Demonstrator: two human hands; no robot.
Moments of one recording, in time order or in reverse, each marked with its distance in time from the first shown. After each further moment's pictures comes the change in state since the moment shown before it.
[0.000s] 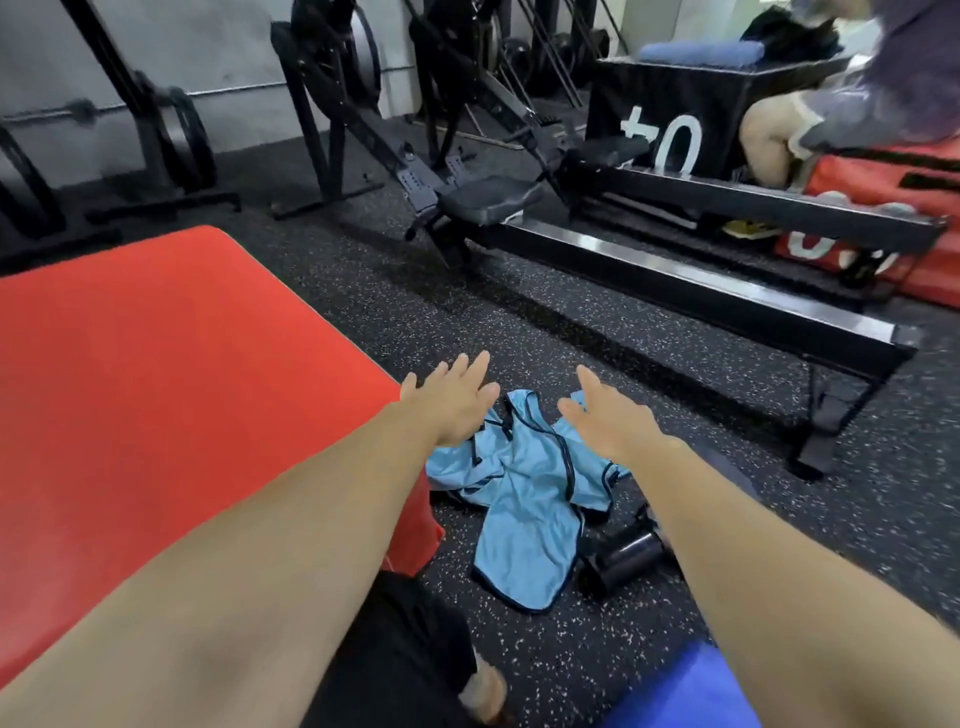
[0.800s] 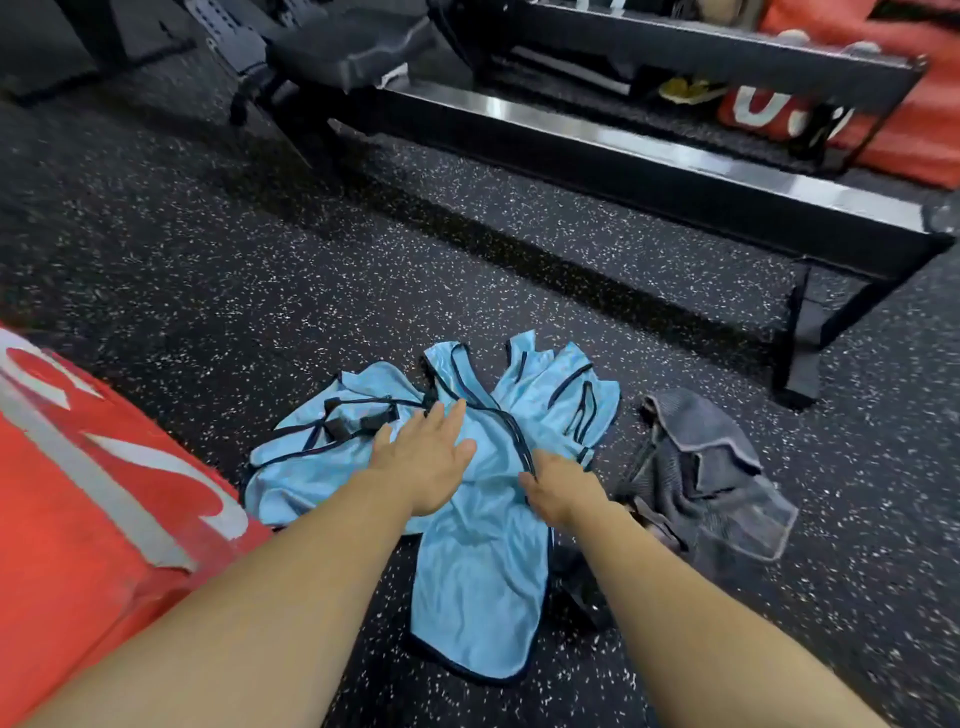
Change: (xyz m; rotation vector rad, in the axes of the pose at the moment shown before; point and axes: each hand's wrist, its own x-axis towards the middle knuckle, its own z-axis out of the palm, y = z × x) left_hand 0.225 -0.001 0.163 0.080 -0.309 0.146; right_hand 0.184 0.126 0.189 0.009 -0.301 0.301
